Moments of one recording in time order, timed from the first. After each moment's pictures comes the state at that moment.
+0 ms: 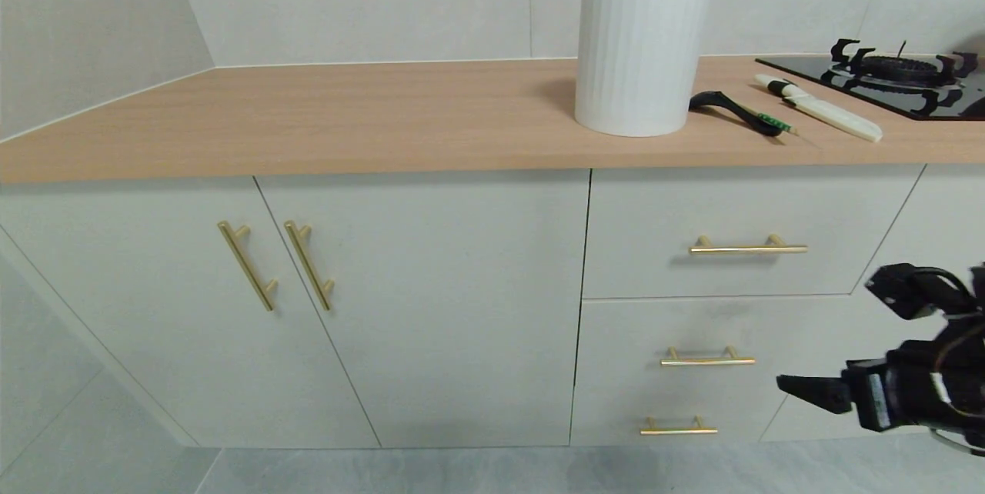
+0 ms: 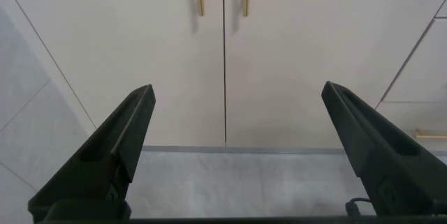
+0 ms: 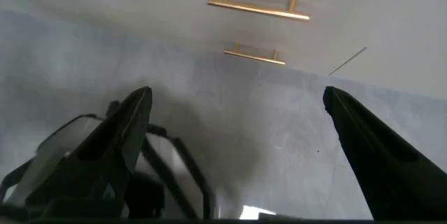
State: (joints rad) left arm 0.00 0.00 0.00 0.00 0.02 0.00; right arm 0.15 1.43 -0.50 -0.24 0.10 -0.01
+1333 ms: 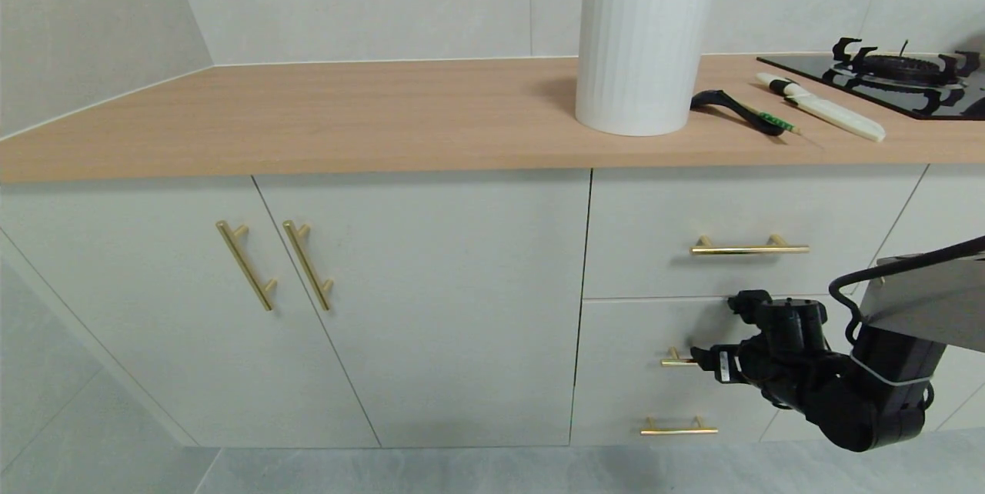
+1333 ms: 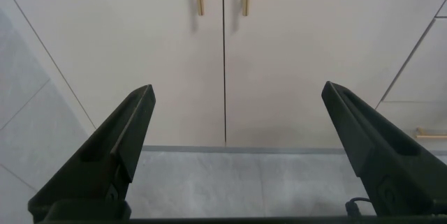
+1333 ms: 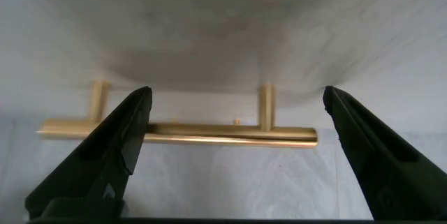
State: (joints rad) left arm 0.00 0.00 0.00 0.00 0.02 0.00; right arm 0.16 2.33 -0.67 -1.11 -0.15 0.06
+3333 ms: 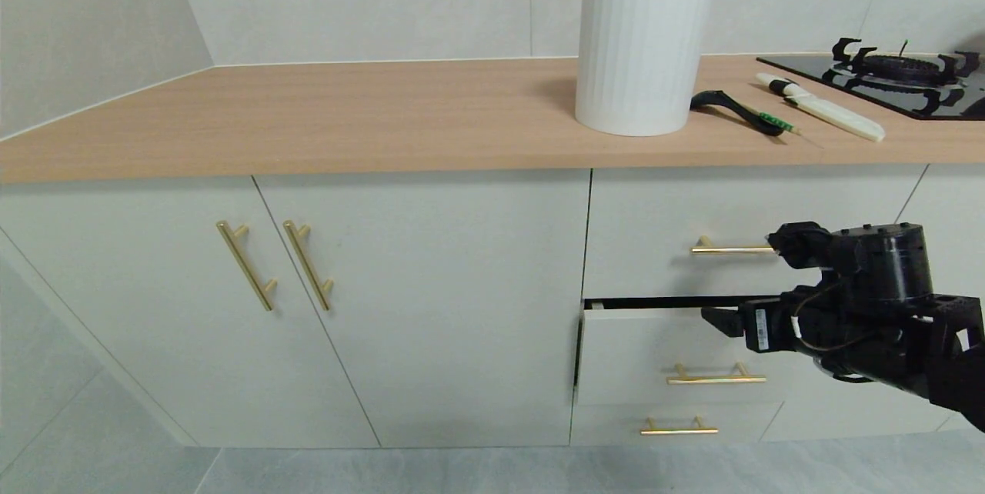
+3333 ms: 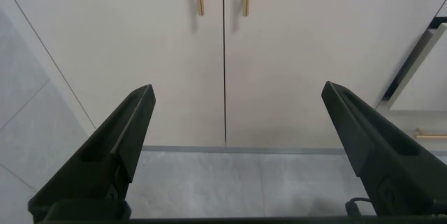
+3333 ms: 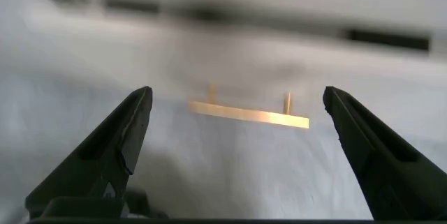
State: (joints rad) left arm 0.00 0.00 0.00 0.00 0.02 0.00; right arm 0.31 1.71 -0.63 -0.58 -0.15 0.09
